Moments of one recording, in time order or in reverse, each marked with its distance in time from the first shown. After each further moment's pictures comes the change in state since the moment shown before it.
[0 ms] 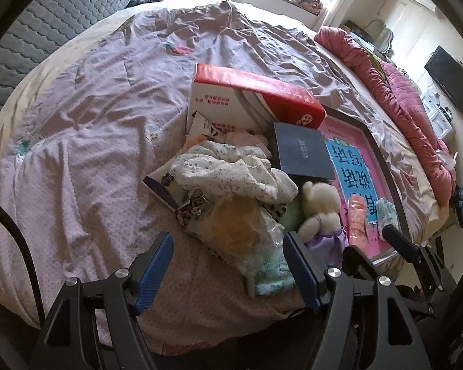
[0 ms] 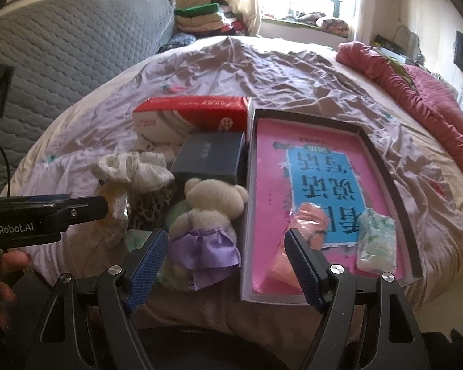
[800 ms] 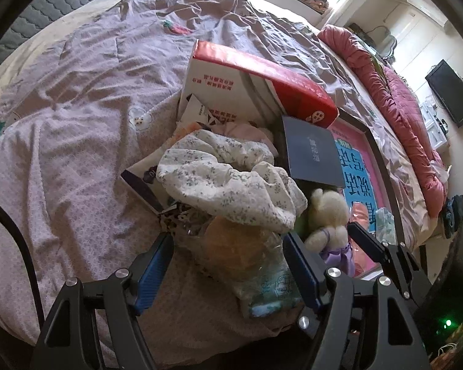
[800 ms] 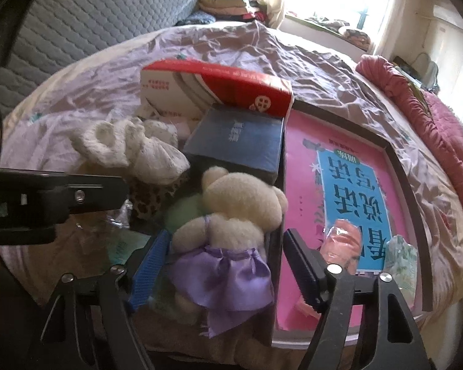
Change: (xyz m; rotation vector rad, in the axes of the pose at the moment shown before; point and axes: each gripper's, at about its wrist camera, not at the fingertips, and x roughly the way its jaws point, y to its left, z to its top) left arm 0.037 0.011 0.010 -0.068 0.050 -0.081; right arm 0.063 0.032 0.005 -0.165 0.052 -0.082
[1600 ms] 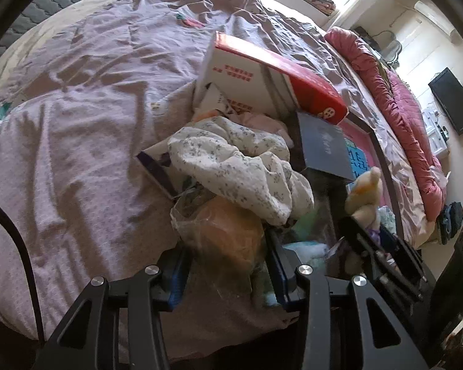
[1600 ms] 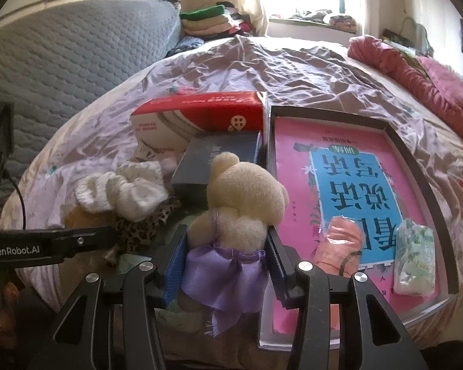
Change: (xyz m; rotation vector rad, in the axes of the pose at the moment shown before) left arm -0.004 0.019 -0.009 -0.039 0.015 -0.008; right arm -0.021 -0.040 -0.003 0.215 -0.096 0.167
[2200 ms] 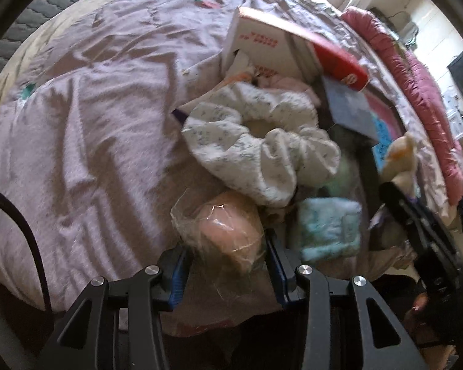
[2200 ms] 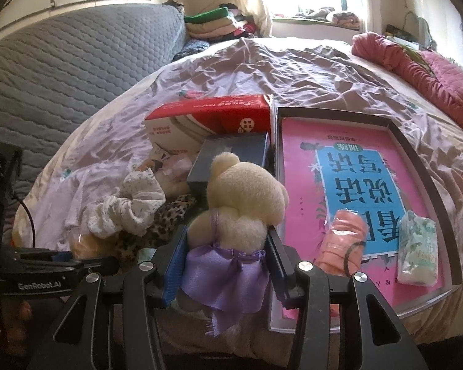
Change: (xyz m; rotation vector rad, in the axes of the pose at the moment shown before) left arm -0.001 0.008 -0.027 0.012 0.092 0.137; right arm -0.014 0.005 -0.005 0.013 -0.001 0.050
